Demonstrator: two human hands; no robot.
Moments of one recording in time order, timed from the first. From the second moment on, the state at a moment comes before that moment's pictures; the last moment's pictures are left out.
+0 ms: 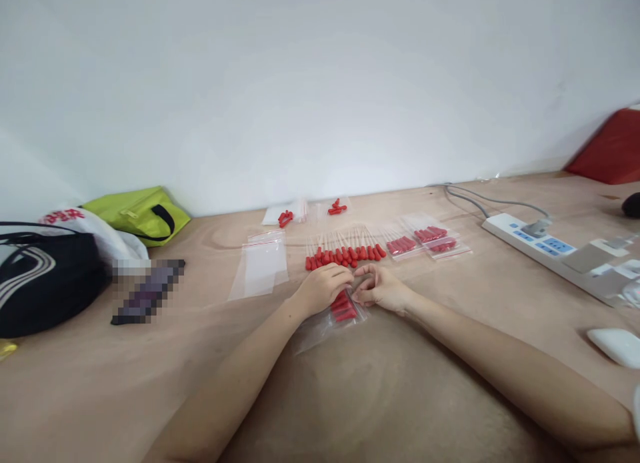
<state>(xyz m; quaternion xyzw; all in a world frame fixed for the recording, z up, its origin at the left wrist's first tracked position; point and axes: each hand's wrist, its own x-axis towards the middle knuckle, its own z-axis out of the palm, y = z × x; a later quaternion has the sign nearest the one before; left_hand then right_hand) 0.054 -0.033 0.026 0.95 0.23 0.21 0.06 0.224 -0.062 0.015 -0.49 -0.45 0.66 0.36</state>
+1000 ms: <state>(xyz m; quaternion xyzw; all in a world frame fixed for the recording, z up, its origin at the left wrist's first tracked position) 0.053 -0.036 0.031 0.96 0.17 0.23 0.02 0.226 -0.060 0.009 -0.44 -0.46 0.68 0.37</state>
